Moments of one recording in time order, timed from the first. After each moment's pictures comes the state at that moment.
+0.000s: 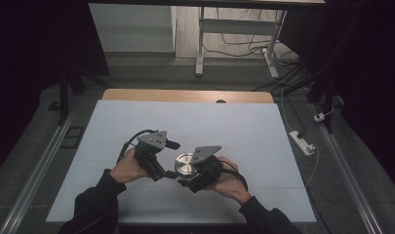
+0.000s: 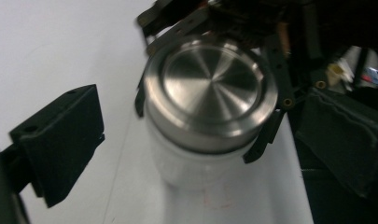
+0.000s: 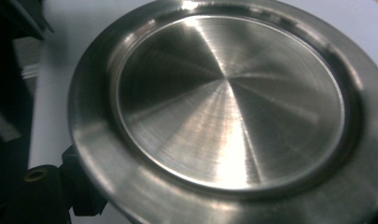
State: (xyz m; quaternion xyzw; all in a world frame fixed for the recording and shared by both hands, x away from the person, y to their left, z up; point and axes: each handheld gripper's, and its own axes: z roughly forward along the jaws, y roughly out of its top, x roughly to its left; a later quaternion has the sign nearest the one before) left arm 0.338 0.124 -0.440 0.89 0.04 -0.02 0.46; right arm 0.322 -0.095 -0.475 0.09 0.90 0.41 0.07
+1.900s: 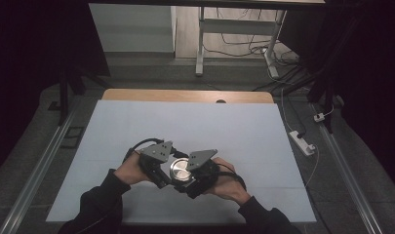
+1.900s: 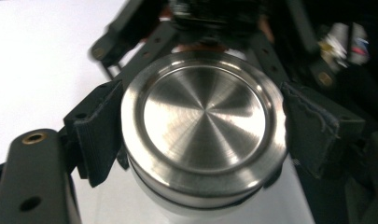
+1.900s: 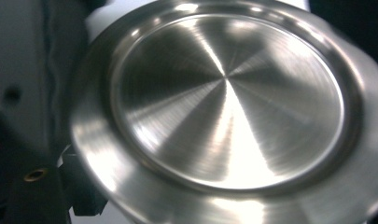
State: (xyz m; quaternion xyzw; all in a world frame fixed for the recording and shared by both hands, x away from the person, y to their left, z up) left arm 0.321 0.108 -0.443 0.88 0.01 0.03 0.47; right arm 0.311 -0.088 -0.469 0.06 0.91 0.41 0.07
